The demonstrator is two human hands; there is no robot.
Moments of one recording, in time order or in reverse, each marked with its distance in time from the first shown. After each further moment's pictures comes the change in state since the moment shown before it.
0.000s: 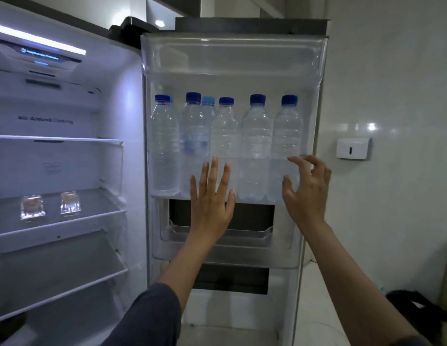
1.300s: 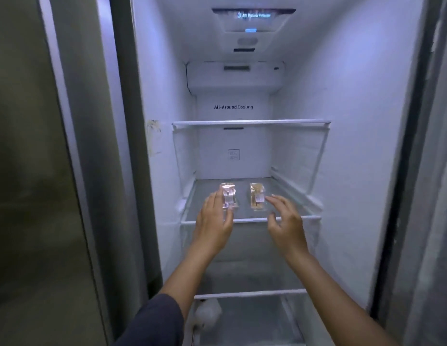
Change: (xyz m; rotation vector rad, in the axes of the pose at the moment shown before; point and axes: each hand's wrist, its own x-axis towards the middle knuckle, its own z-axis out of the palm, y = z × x) left_hand -0.080 -0.471 -0.132 0.285 -0.188 -0.628; right_hand -0.172 -0.344 0.444 0.809 -0.637 0.020
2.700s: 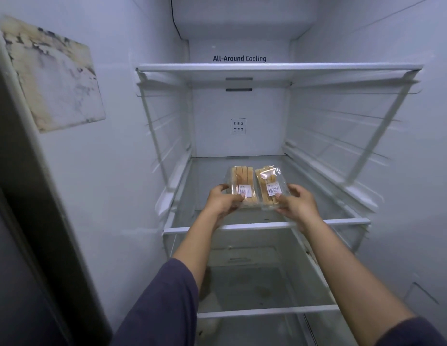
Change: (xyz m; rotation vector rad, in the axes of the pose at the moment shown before) left_hand 0.143 -0.098 0.131 -0.930 -0.310 -0.746; right_hand 0.117 0.126 0.115 0.567 -0.095 0.850
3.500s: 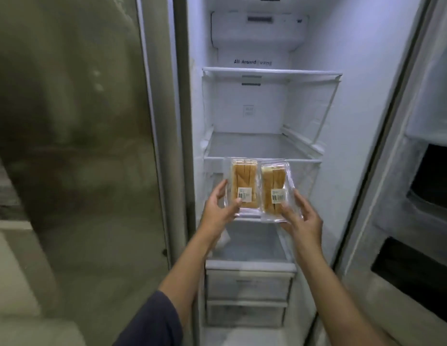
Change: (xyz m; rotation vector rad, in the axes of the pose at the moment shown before) left_hand -0.391 -0.078 -0.044 -0.098 -0.055 0.312; right_hand -0.388 0.045 -0.098 0.256 -0.022 -0.274
